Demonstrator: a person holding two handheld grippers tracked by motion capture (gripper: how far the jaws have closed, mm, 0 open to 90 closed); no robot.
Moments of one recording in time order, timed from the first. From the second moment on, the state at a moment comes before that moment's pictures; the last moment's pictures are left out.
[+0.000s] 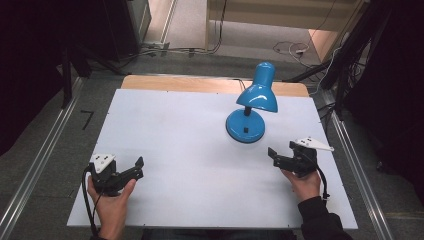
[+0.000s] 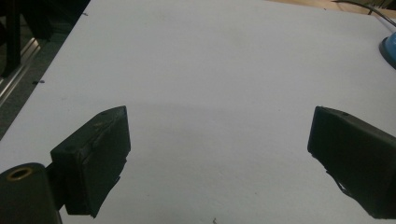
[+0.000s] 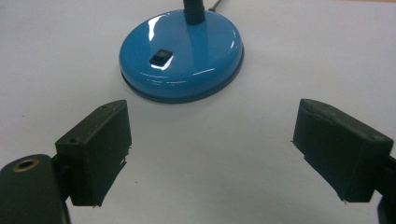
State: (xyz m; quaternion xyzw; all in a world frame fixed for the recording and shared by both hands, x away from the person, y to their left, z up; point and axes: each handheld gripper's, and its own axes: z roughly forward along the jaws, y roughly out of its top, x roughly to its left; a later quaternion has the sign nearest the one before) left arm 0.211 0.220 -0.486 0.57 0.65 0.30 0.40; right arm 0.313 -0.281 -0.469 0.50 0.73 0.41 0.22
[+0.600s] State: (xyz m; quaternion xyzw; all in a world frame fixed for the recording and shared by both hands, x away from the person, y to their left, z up) left arm 0.211 0.221 -0.486 0.57 0.65 0.30 0.40; right arm 0.325 -0.263 -0.469 0.49 0.73 0.42 0.22
